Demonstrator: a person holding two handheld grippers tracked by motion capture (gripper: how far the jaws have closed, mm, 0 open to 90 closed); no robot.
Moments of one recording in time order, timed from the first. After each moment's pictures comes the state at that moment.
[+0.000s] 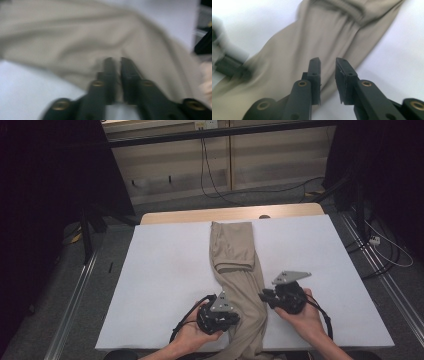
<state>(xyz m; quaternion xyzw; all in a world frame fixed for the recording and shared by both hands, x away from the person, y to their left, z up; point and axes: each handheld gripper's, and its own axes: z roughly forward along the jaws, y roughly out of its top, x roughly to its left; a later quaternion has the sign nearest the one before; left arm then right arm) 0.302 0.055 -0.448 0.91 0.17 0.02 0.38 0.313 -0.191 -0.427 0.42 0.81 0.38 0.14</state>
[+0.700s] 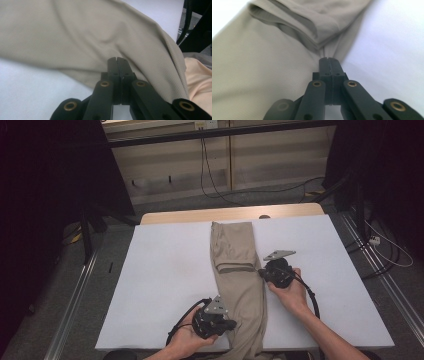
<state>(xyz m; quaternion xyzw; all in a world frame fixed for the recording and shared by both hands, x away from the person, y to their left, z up) 0.295 0.067 -0.448 0.91 0.18 -0.02 0.38 0.384 -0.192 -0.449 0.47 0.79 0.33 0.19</state>
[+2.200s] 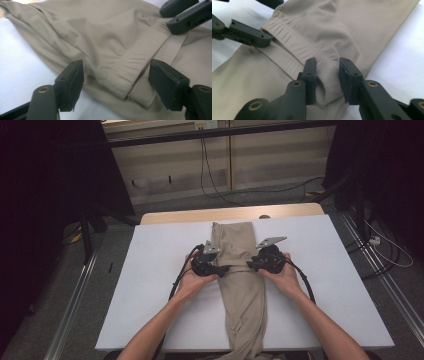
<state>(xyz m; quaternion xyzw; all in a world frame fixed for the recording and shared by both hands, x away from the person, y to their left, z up) 0.466 0.058 -0.454 0.87 0.26 0.15 0.40 0.435 -0.185 -0.448 0.42 0.81 0.38 0.16</state>
